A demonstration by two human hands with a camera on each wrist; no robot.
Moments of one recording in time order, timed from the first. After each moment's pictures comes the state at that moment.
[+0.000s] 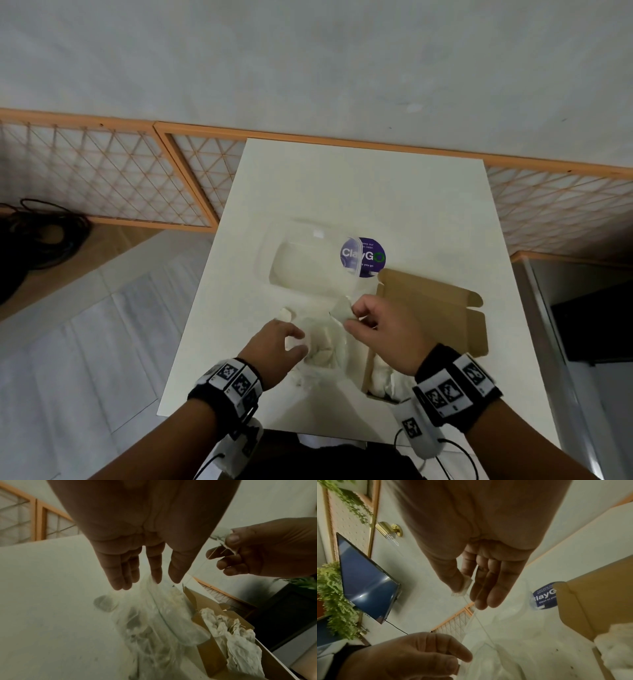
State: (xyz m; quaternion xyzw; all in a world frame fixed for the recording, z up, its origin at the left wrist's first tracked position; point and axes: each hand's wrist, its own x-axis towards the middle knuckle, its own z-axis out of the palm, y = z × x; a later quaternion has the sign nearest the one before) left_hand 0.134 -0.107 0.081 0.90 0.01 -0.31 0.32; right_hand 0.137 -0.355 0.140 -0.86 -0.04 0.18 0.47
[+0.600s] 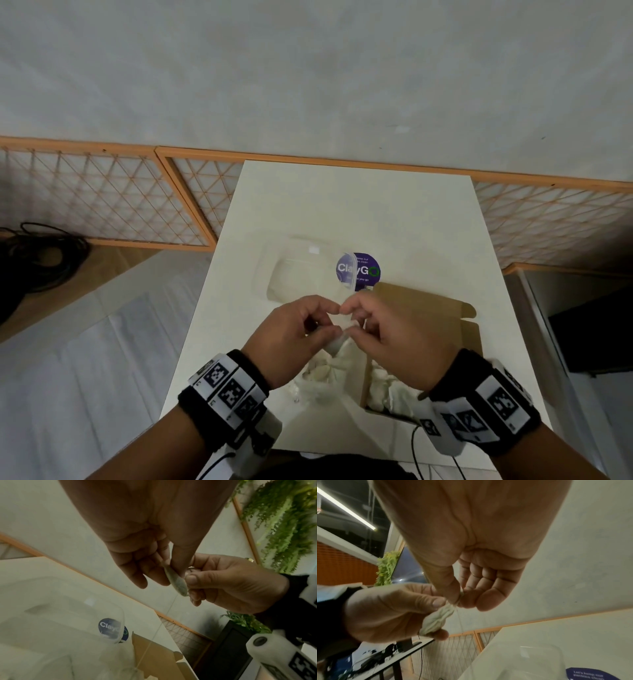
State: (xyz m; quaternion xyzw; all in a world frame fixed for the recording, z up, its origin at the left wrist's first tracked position) left_hand 0.148 -0.141 0.186 0.82 -0.13 -0.19 0.53; right_hand 0.133 -0.359 0.202 -0.89 -0.16 0.11 0.41
